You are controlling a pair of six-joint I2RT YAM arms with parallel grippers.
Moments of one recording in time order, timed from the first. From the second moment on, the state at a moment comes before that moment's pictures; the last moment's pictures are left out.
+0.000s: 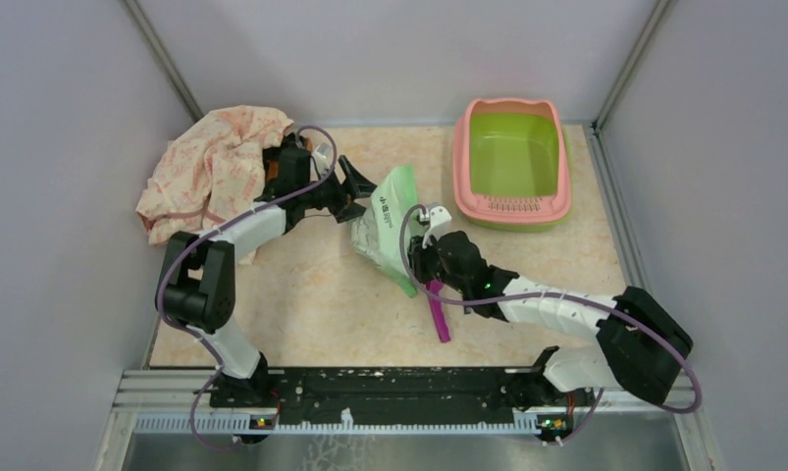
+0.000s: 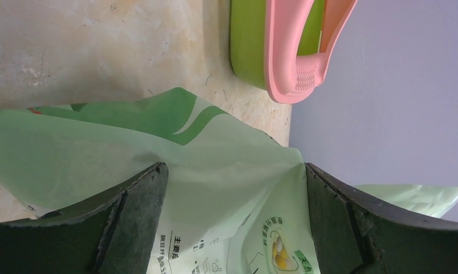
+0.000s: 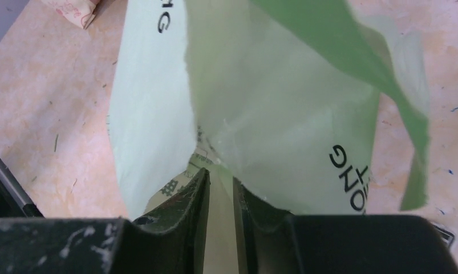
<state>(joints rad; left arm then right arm) -0.30 1.71 1.08 0.11 0.63 -0.93 0.87 1.30 0.58 0.34 0.09 0.38</state>
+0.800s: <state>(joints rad) -0.30 1.70 1.11 0.01 0.62 -0.87 0.88 0.92 0.76 -0.34 0.17 0.30</state>
